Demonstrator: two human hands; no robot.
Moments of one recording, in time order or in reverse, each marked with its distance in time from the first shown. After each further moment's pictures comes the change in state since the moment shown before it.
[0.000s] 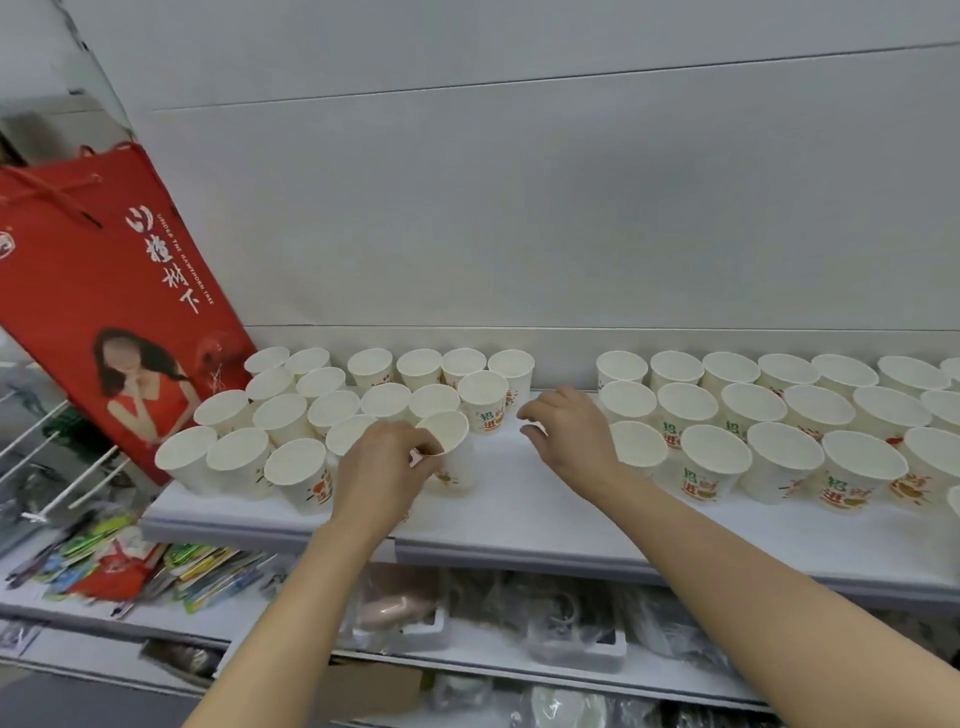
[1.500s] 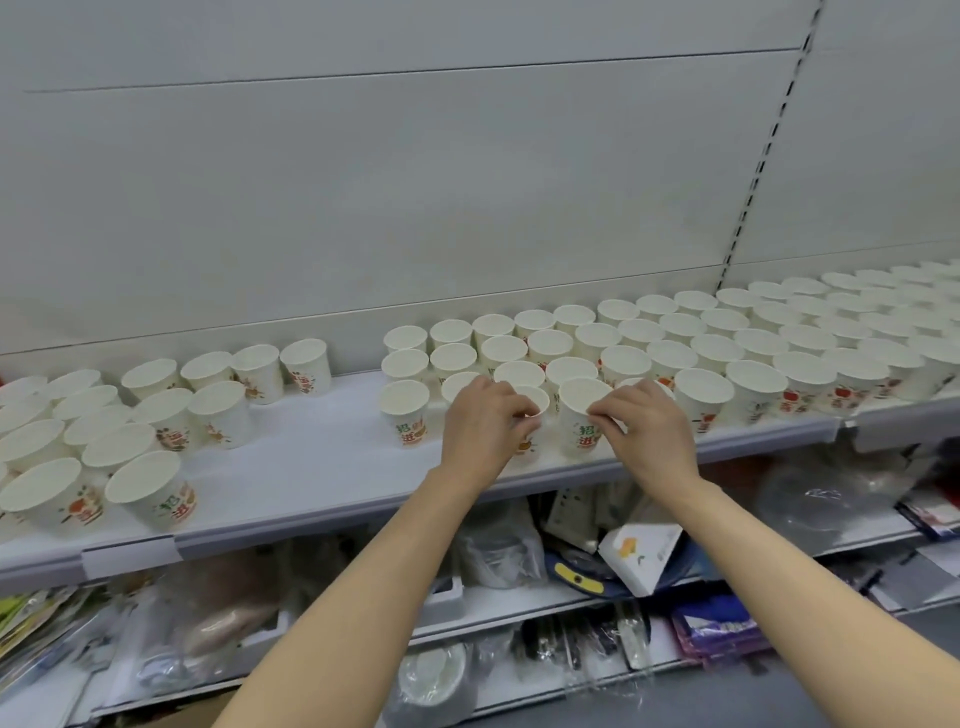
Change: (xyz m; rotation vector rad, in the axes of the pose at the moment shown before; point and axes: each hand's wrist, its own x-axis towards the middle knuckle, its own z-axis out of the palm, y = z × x) left_hand -0.039 0.297 0.119 -0.157 -0.021 0.525; right_hand -0.221 0.158 -0.202 -0.216 0.300 0.219
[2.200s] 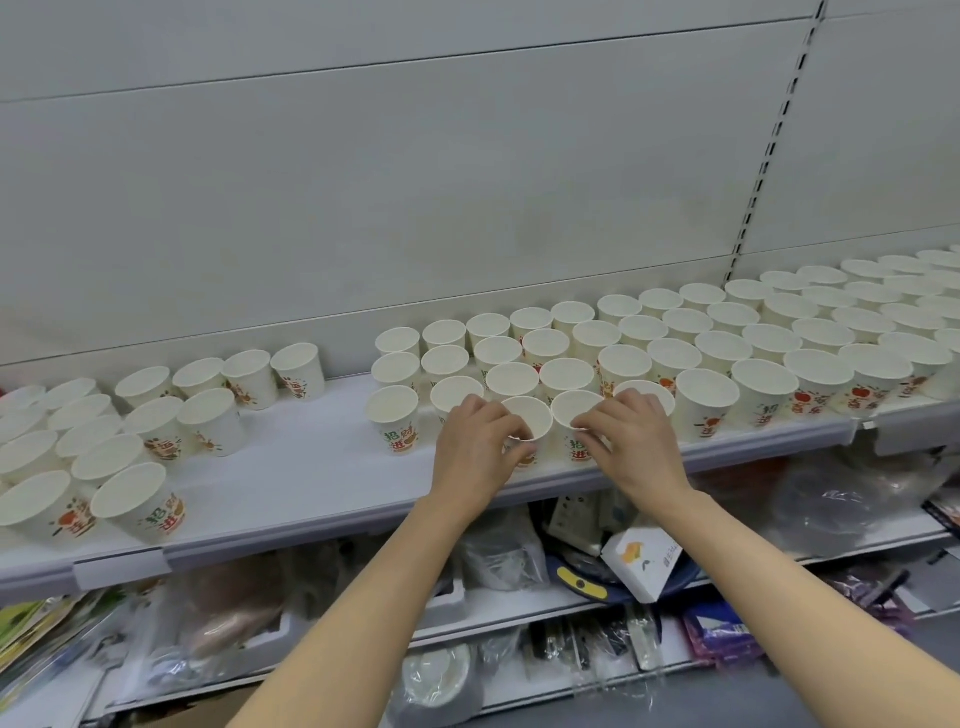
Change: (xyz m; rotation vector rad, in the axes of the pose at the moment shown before) left_hand -0.007 -0.007 0.030 -0.025 0.070 0.058; right_hand -0.005 0.022 0.025 -0.010 -0.047 -0.108
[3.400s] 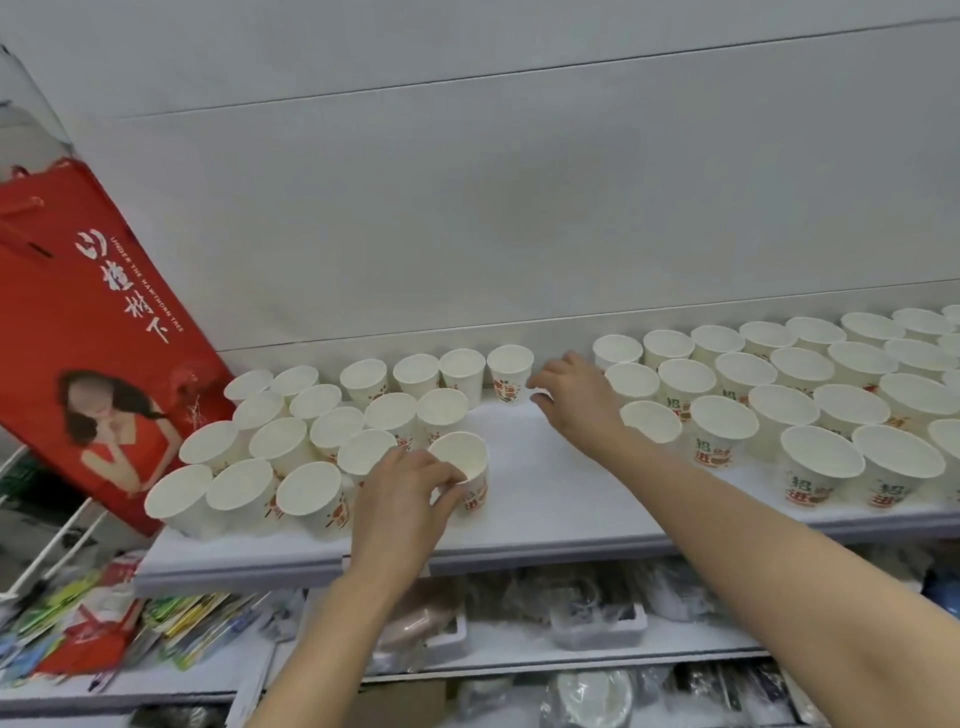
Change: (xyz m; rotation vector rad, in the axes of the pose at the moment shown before) left_hand -0.139 -0.254 -0.208 0.164 -0.003 -0.339; right_hand 0.182 -0.262 0.185 0.048 -0.297 -0.005
